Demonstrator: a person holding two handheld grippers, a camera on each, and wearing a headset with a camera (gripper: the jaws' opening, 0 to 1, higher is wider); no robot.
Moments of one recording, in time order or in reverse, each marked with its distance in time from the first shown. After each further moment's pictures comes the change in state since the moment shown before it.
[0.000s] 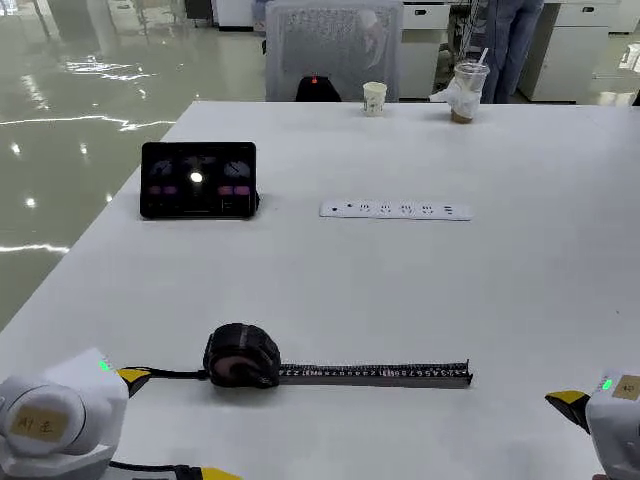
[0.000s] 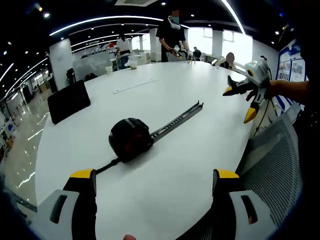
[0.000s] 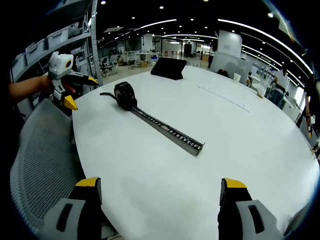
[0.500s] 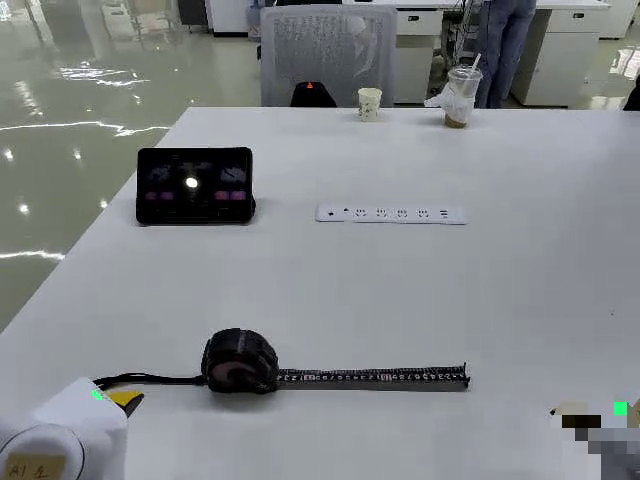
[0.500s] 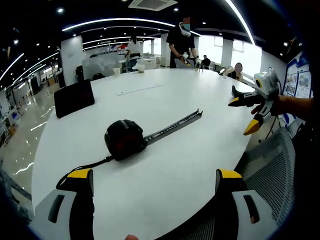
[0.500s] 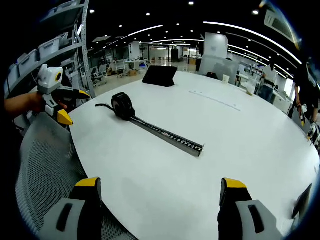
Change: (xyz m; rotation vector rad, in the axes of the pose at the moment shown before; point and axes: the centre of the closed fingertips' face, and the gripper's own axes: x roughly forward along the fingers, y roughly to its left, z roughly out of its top) left arm -0.009 -0.025 0.004 -0.082 -0.032 0.034; right arm -0.012 0.020 0.009 0.080 -0.058 -0.064
